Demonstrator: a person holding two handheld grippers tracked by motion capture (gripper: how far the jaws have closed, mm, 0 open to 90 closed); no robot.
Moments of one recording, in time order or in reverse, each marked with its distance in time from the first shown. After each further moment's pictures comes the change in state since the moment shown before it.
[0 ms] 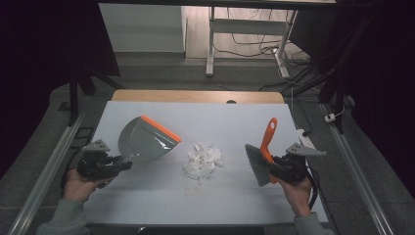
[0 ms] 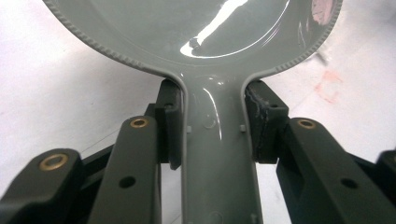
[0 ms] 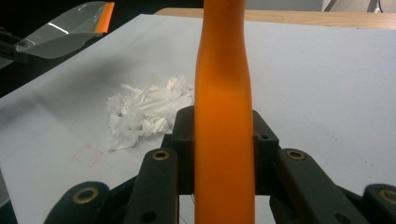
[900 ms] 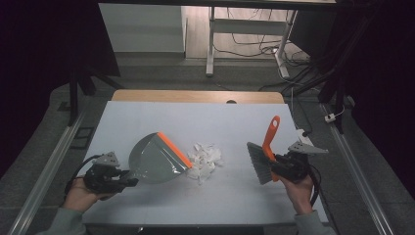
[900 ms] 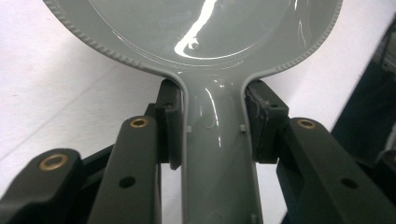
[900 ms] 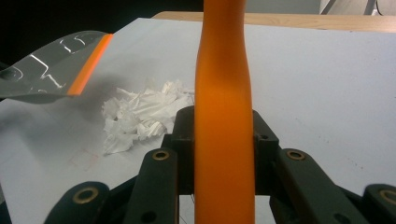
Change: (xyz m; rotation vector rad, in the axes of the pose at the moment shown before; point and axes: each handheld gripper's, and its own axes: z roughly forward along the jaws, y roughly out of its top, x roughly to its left) left arm -0.029 -0.013 0.008 0.127 -0.118 0.158; right arm -0.007 0.003 -0.001 -0.010 0.002 0.011
